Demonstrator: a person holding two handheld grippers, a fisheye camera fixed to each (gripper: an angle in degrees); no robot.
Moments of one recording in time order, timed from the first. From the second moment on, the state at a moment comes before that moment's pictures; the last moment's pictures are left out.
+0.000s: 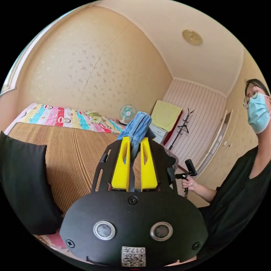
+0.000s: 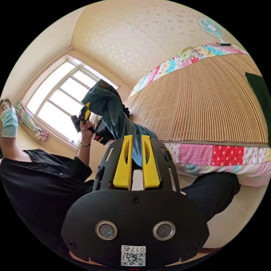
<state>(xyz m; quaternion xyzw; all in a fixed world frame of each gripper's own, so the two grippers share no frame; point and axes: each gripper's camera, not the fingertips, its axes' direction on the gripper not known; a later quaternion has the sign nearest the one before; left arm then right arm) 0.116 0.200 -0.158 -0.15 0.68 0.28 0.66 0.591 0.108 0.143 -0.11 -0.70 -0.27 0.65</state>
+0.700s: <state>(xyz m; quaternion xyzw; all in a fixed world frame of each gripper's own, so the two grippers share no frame) 0.174 0.129 -0.273 -0.19 0.71 0.30 0.60 0.605 0.199 -0.128 0.21 -0.76 -0.40 0.47</state>
